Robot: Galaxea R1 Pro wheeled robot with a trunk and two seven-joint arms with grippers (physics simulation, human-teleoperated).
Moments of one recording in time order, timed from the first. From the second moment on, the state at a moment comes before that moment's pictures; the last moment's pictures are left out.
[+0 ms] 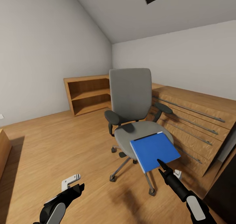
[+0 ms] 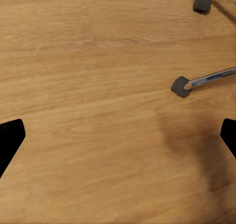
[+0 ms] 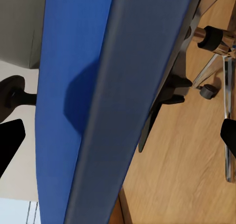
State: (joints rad) left arm -0.09 0.08 -0.18 -1.47 0.72 0.55 0.58; right arm -0.38 -0.03 -0.45 -0.74 -0.75 0.46 0.75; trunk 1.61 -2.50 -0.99
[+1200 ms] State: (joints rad) left arm -0.09 0.08 -0.18 -1.47 0.72 0.55 0.58; right arm -0.38 -0.03 -0.45 -0.74 -0.75 0.47 0.75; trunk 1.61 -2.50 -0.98
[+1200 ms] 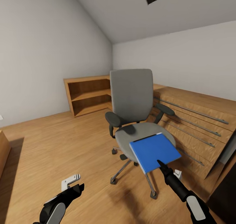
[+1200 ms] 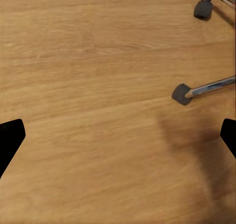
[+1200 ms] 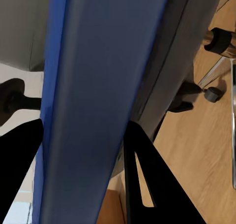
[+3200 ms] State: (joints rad) left arm -0.09 0.08 -0.19 -1.47 0.71 0.55 0.59; right arm -0.17 0.13 -0.45 -1.55 -0.85 0.65 0.23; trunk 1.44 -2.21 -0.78
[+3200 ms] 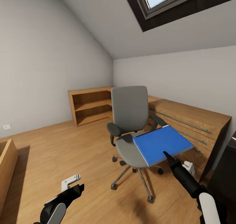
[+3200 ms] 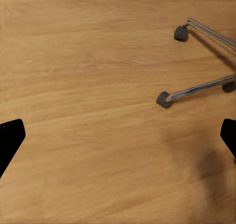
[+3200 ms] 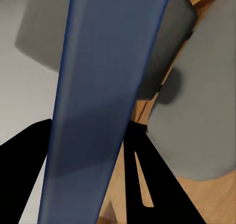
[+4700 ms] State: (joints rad) left arm -0.09 0.08 -0.19 -1.47 0.72 0.55 0.59; right arm -0.17 0.13 -0.47 -1.55 -0.85 0.66 0.24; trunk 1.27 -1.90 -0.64
